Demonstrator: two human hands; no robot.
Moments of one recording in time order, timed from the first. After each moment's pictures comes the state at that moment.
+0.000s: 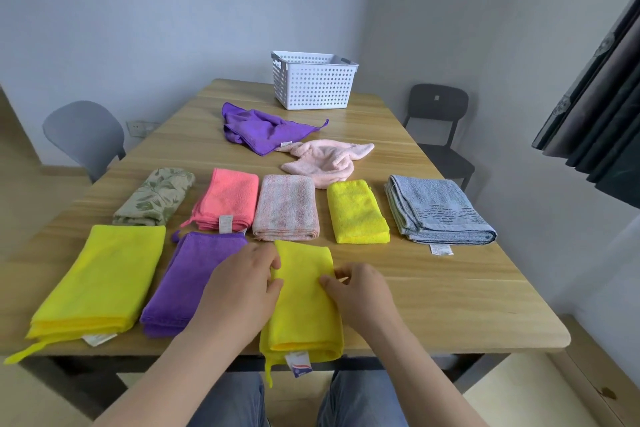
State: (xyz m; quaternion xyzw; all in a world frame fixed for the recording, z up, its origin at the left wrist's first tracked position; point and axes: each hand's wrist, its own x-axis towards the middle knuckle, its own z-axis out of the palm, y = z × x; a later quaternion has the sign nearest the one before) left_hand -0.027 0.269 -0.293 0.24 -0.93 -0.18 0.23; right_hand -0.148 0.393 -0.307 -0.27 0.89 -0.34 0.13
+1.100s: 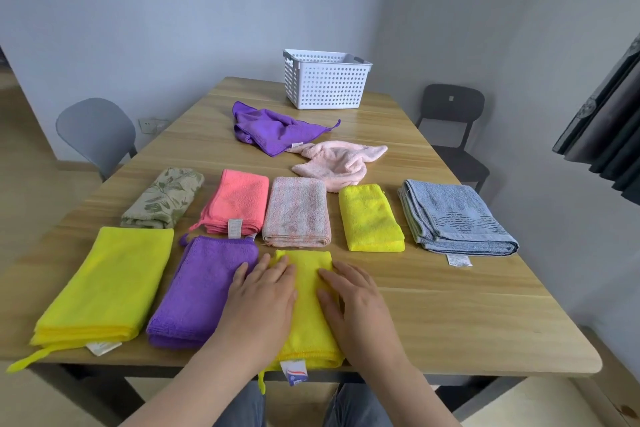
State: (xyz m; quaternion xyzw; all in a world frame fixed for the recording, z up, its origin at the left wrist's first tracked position) left_hand -0.038 0.261 -0.327 0.22 -0.97 -0.06 0.09; right_hand -0.144 0.385 -0.342 -0.44 0.85 -0.30 -0.03
